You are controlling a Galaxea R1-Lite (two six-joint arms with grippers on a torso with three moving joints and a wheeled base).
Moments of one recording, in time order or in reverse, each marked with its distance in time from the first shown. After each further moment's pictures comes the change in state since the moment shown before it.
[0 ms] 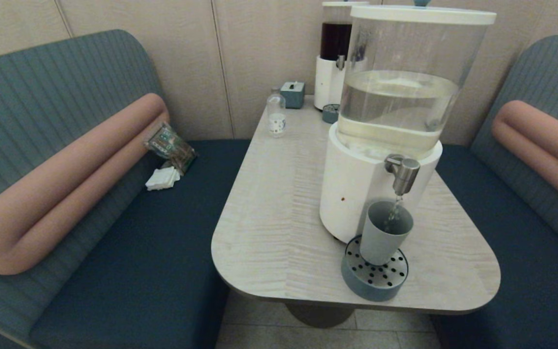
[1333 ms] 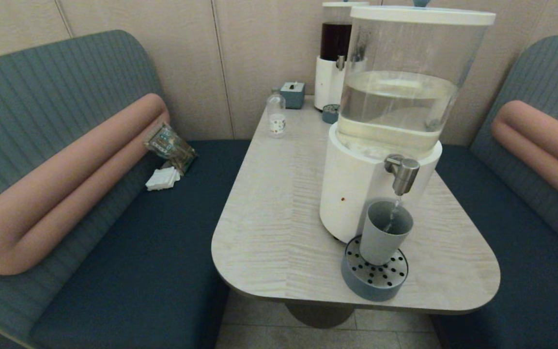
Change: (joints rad) left arm 0.000 0.000 0.000 0.000 0.000 0.000; right arm 0.029 -0.313 0.636 -0.517 0.056 -0.042
